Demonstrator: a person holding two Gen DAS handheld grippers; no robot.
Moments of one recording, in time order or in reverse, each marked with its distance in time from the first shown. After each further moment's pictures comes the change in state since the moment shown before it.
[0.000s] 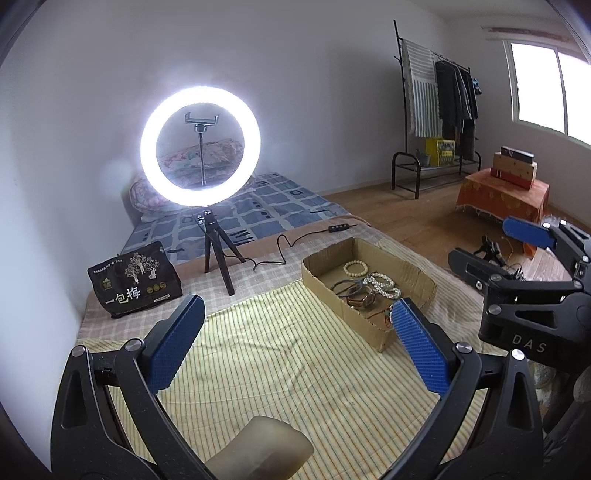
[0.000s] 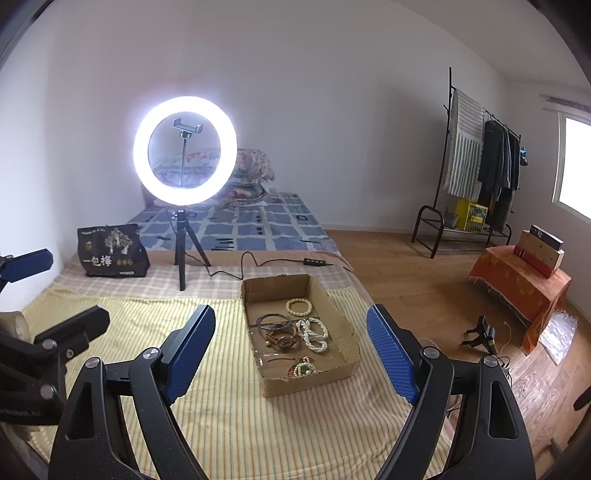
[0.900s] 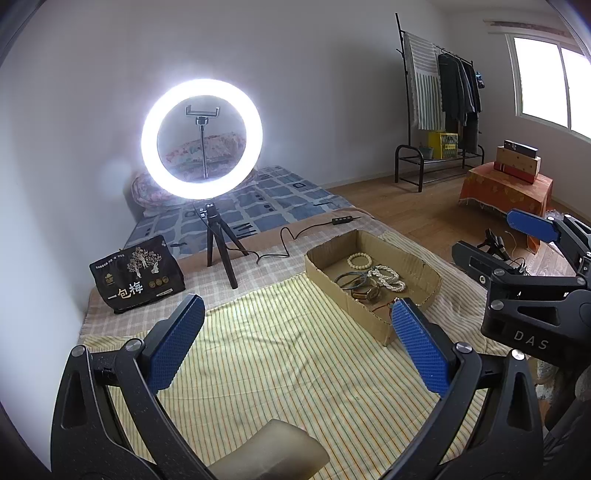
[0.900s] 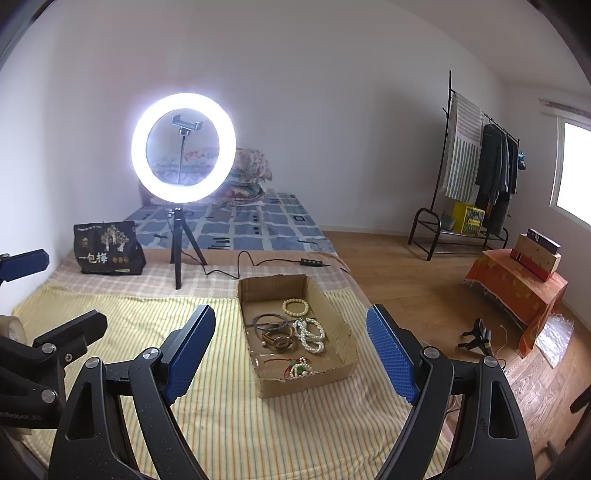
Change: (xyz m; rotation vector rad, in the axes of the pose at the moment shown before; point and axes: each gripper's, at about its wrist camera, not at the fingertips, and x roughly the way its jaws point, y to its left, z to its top) left arm 0.005 0.003 -0.003 -0.002 0.025 0.010; right arm -0.001 0.004 -0.002 -0.014 -0.001 -0.013
